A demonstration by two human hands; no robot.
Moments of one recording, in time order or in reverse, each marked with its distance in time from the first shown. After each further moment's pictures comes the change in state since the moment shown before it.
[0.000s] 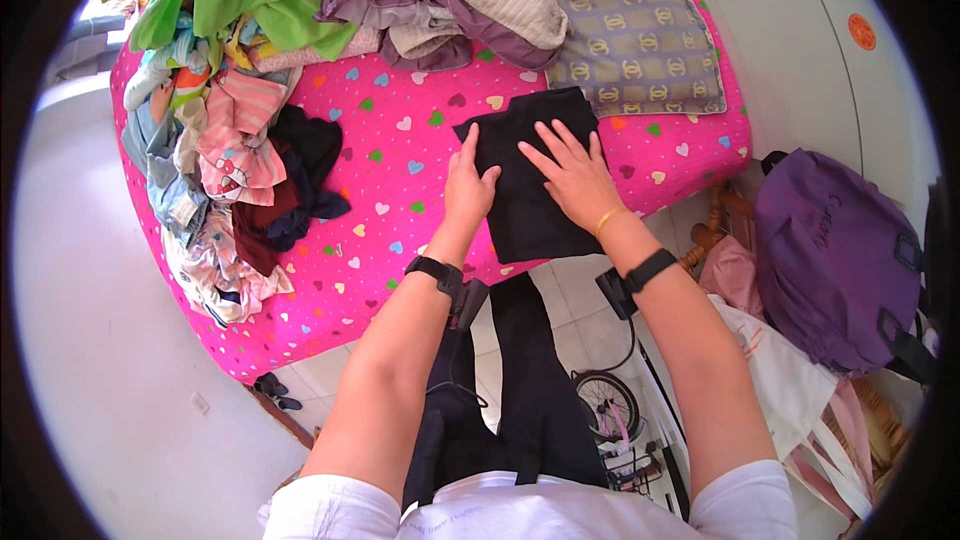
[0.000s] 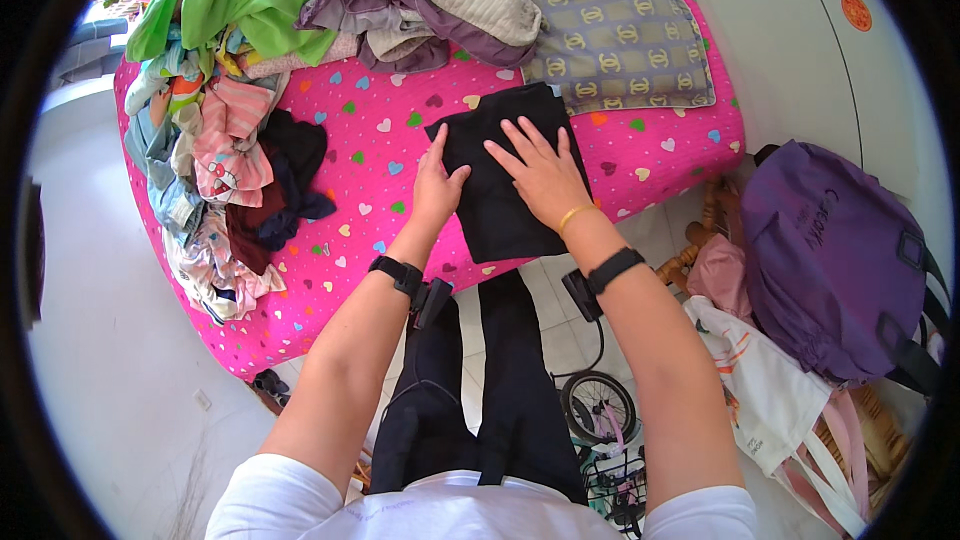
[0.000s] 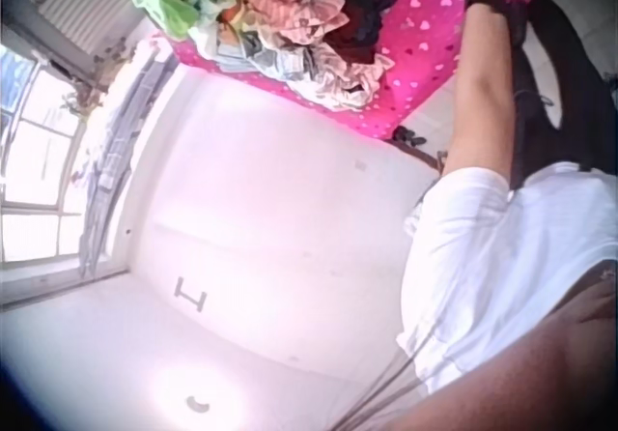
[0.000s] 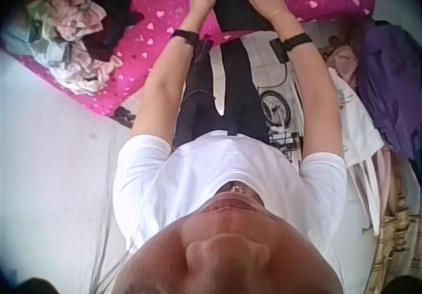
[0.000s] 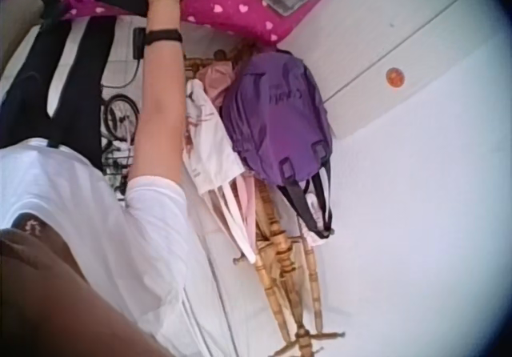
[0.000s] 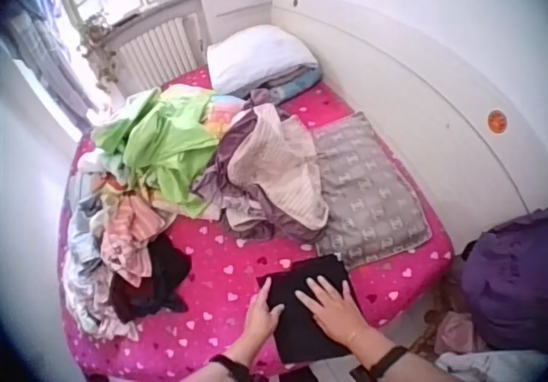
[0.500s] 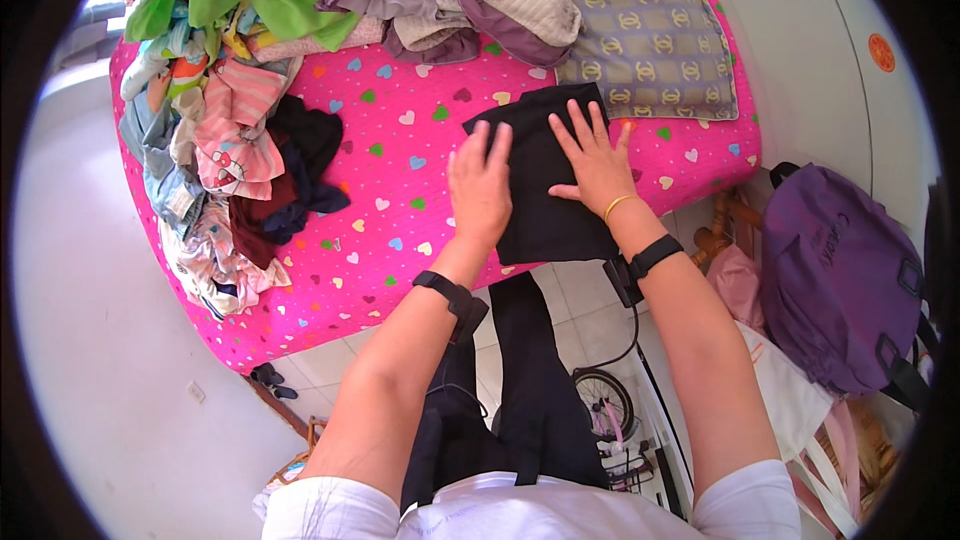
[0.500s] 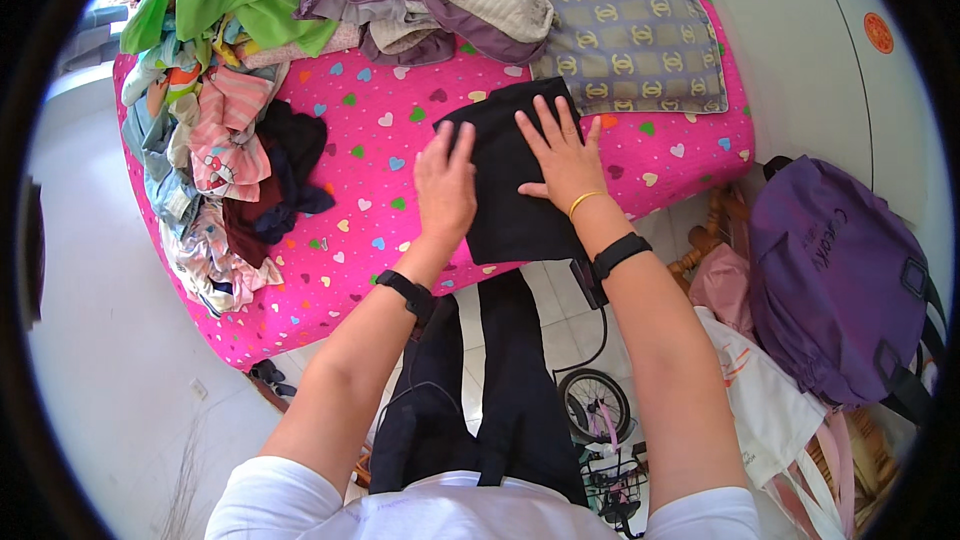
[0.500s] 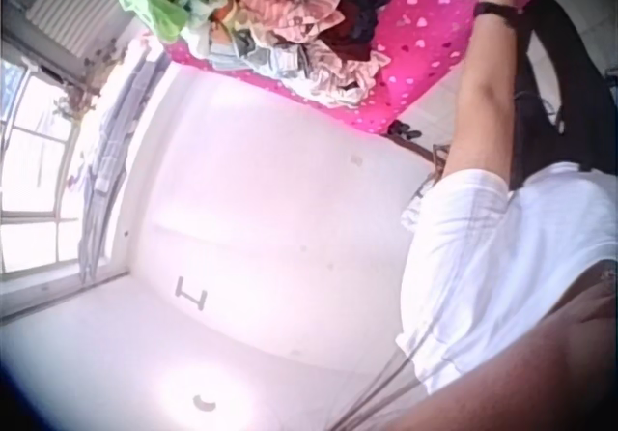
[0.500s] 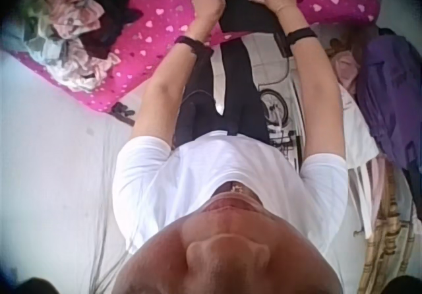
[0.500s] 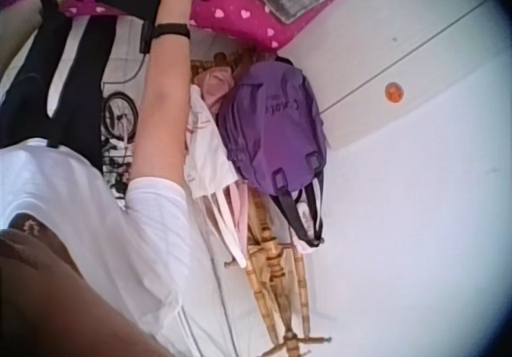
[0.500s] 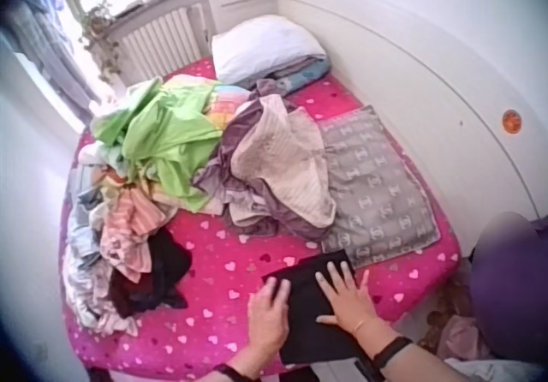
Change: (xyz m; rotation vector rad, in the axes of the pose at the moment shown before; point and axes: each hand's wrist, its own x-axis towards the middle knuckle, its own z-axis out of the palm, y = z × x) left_hand -0.012 0.037 -0.003 0.377 0.050 0.266; right_hand 0.017 0.027 0.006 -0.147 -0.207 0.205
